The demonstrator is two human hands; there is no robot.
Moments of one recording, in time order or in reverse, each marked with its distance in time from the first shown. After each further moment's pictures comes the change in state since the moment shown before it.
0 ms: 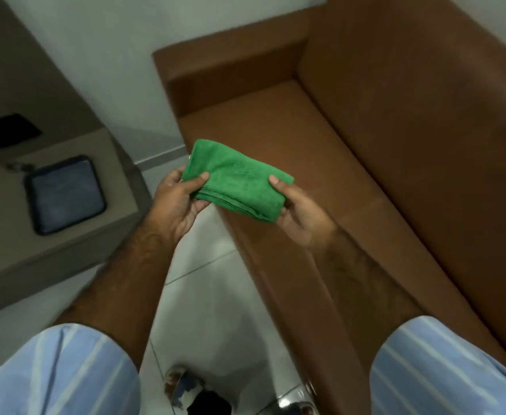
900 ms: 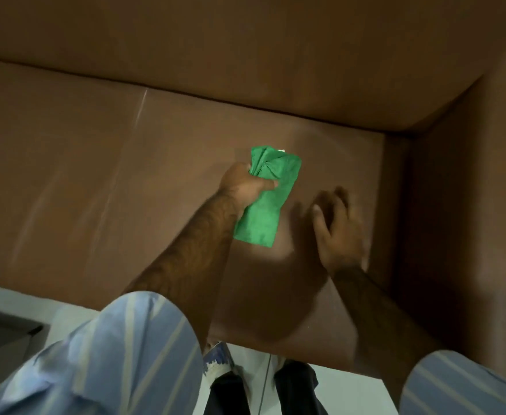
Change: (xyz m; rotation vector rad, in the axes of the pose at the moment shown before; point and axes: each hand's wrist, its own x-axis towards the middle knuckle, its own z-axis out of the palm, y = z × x) left_hand -0.063 -0.496 0.281 1.371 -0.741 -0.325; right_hand -0.182 0.205 -0.473 -0.829 1.309 -0.194
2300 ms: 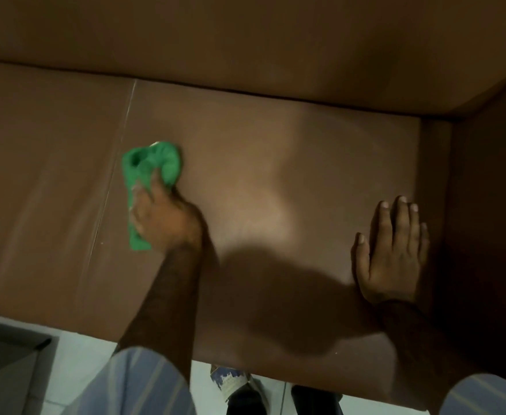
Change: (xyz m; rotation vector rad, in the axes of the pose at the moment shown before) left_hand 0.025 -0.100 -0.073 0.612 1.006 0.075; right_hand -0.013 0.078 0.023 -0.533 0.304 -0.160
